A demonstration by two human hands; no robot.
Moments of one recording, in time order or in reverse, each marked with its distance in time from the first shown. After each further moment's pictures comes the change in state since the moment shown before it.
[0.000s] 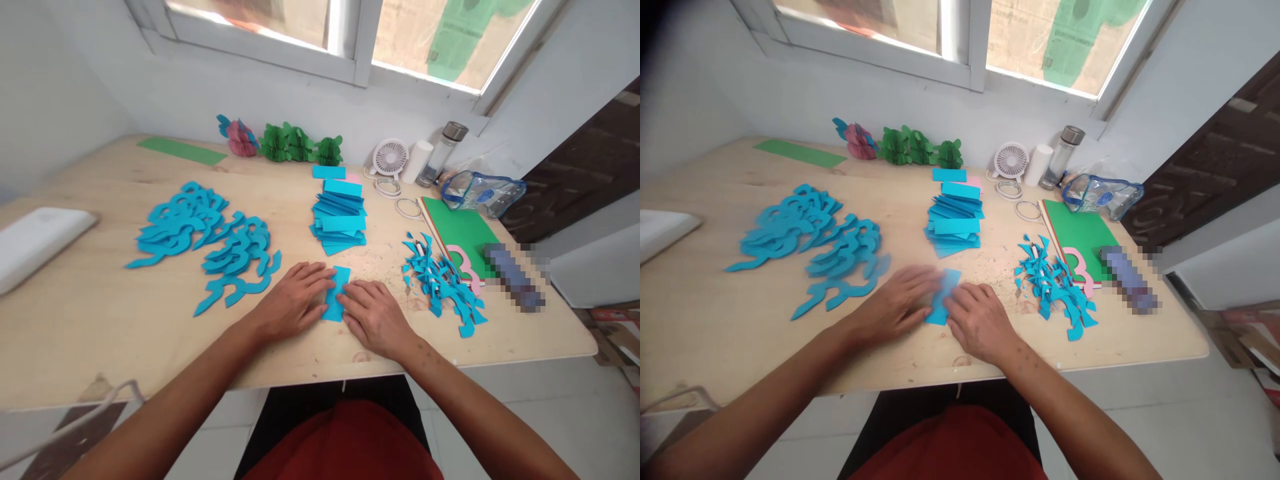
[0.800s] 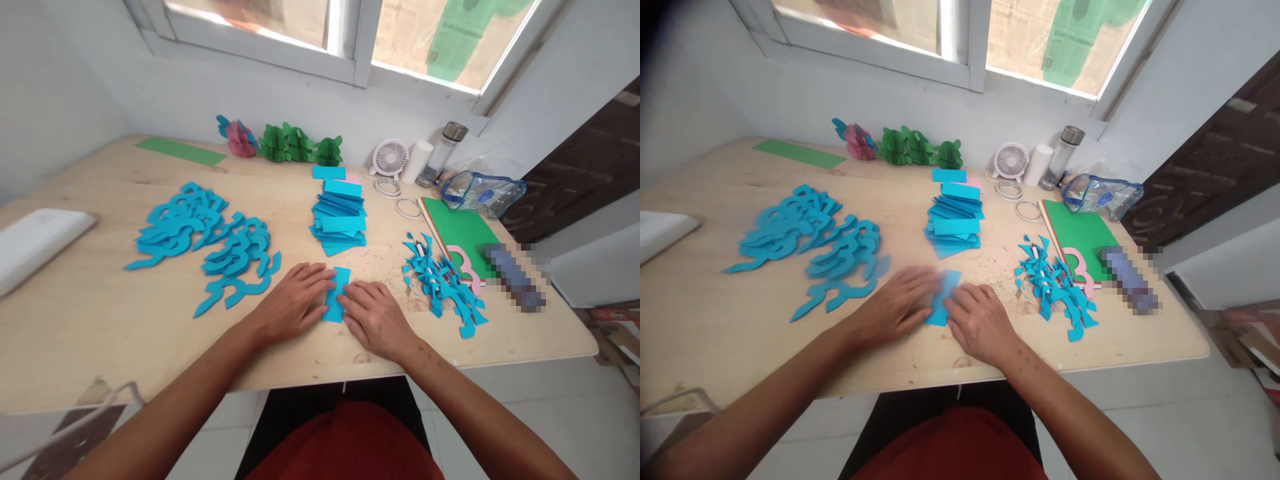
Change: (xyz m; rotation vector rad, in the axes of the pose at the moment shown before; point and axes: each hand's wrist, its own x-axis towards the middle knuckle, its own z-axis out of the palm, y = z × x) left_hand 0.000 0.000 0.000 -0.015 0.014 -0.003; right_hand 0.000 -0.001 0.000 0.008 0.004 0.007
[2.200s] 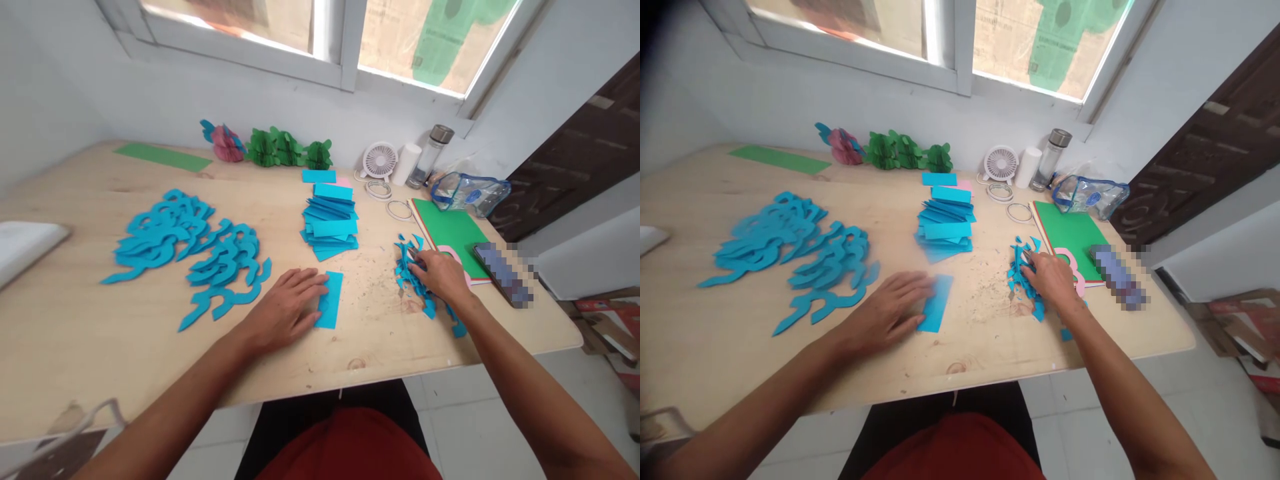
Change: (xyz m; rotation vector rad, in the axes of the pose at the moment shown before) left_hand -0.001 -0.005 0.002 0.035 -0.041 0.013; right_hand -0.018 0.117 -0.068 -0.432 -0.321 0.740
